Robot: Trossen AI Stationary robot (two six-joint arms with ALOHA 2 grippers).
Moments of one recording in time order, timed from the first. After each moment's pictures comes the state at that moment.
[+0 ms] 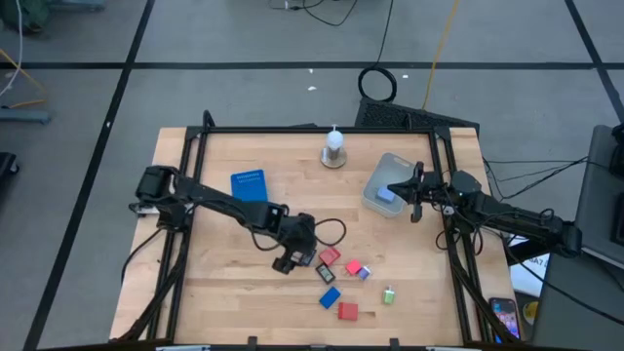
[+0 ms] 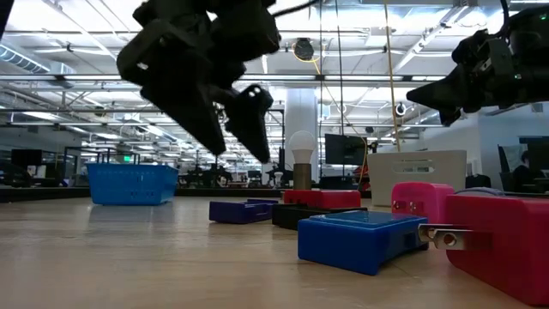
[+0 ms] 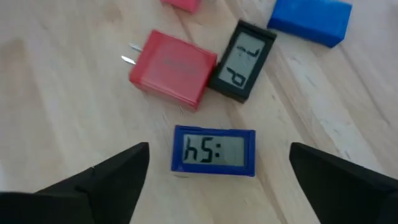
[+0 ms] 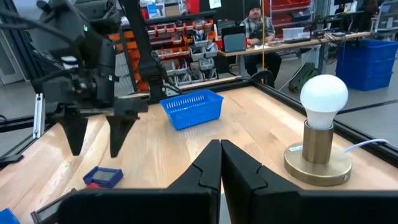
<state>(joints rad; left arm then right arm) -0.17 1.82 1.18 -0.38 0.15 0.23 -0.40 0.22 0.01 0.19 -0.24 0.13</state>
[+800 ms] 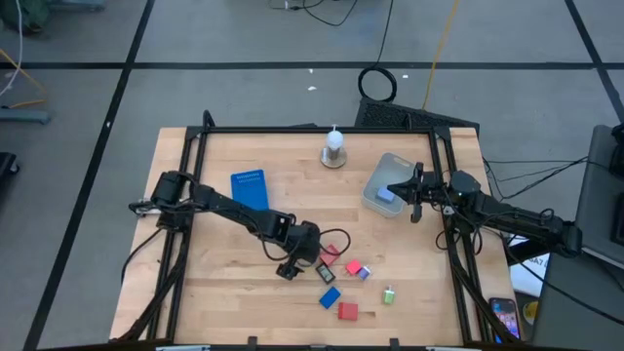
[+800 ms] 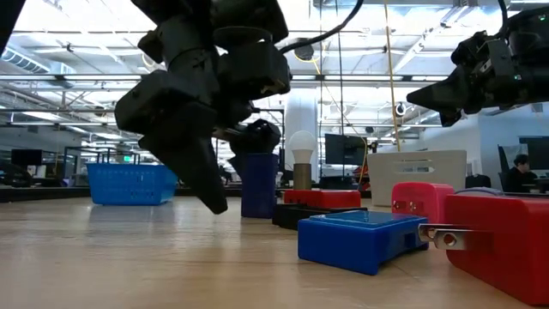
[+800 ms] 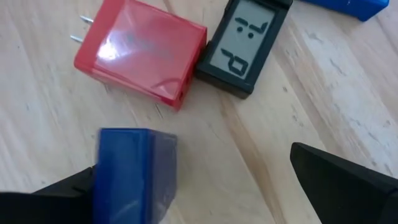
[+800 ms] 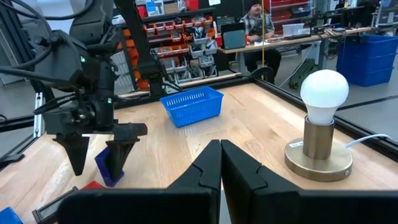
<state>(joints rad) -0.19 1.94 1.18 -0.30 0.16 0.24 -0.40 0.23 0.01 0.18 -0.24 0.14</state>
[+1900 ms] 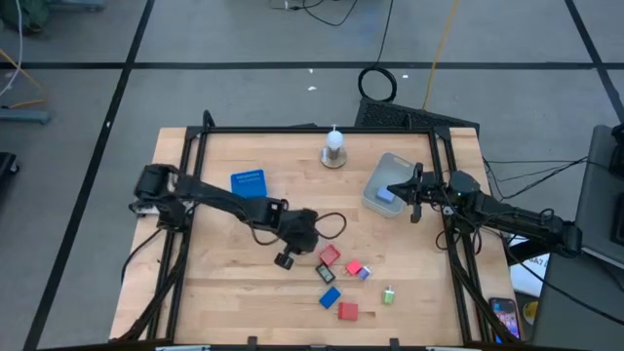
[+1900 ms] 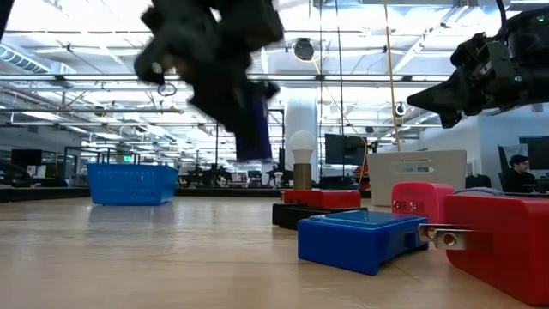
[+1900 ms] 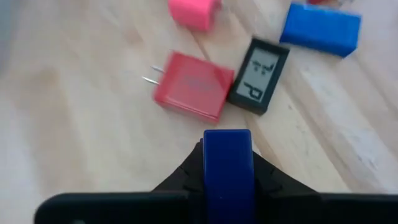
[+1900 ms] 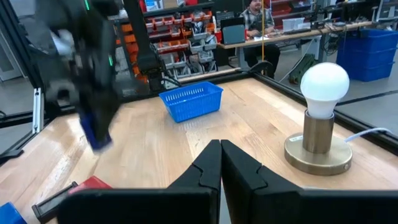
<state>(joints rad) -0.15 1.76 1.18 -0.36 0.14 0.33 -0.40 0.23 0.01 0.16 -0.24 0.13</state>
